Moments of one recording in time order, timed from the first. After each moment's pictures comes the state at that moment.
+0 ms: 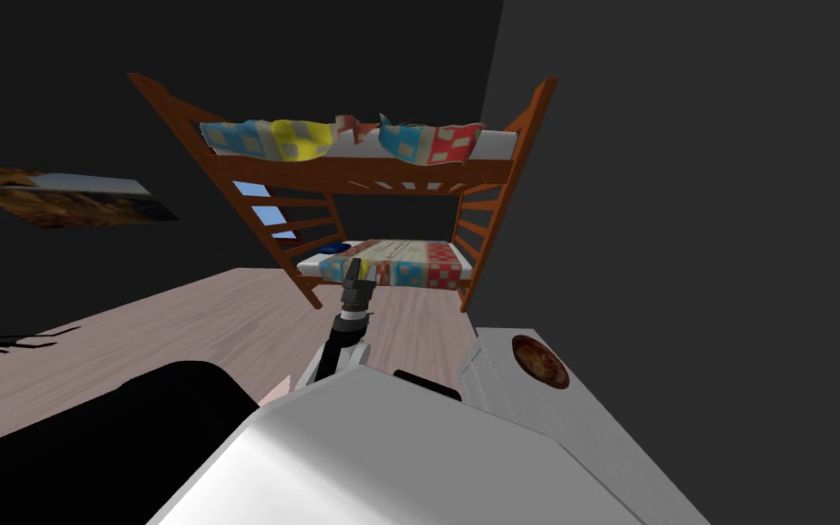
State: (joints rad) left arm 0.55 0.00 -0.05 -2.33 -0.08 -0.59 0.02; right arm 0.66 -1.46 0.85 -1.59 0.15 0.15 -0.16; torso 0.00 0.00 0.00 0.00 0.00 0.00
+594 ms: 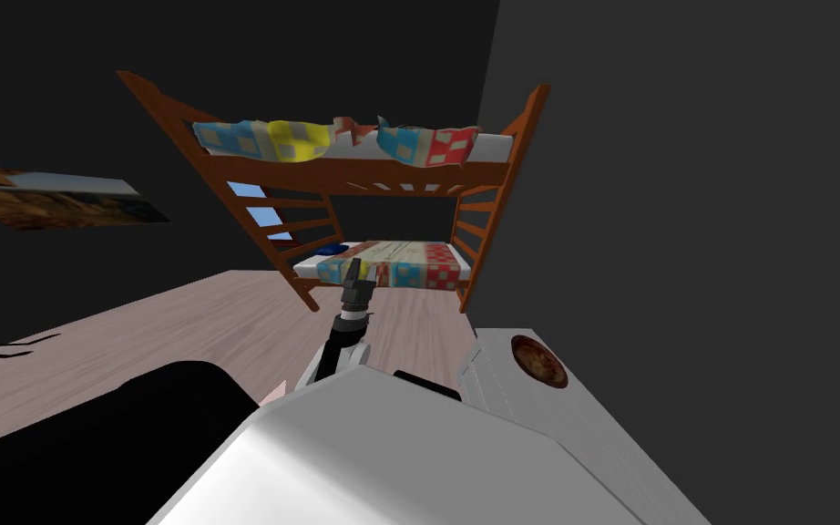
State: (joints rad) left arm 0.55 0.00 -0.05 -2.33 -0.08 -0.59 0.02; right arm 0.65 -1.58 0.86 -1.67 0.12 0.14 -0.20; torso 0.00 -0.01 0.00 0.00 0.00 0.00
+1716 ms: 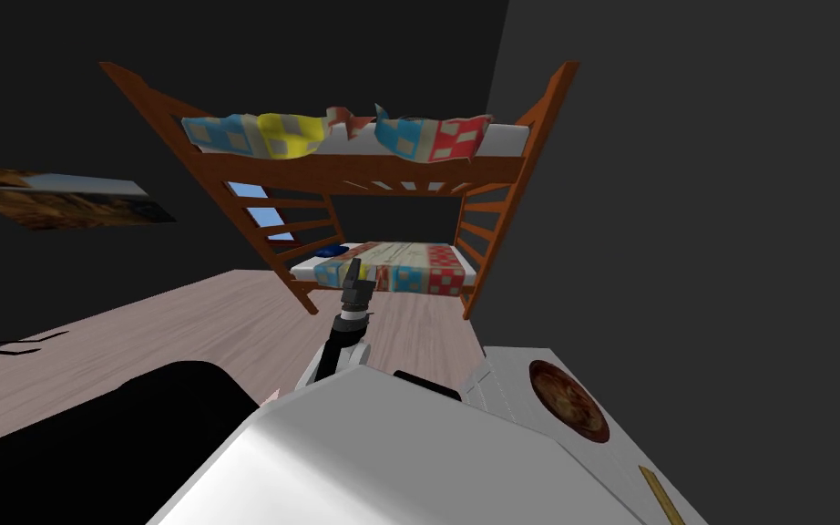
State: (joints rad) left arm 0.55 0.00 -0.05 -2.33 -0.08 -0.59 0.02; right arm 0.58 -1.86 0.83 -1.78 0.02 -0.03 -0.35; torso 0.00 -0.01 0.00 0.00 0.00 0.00
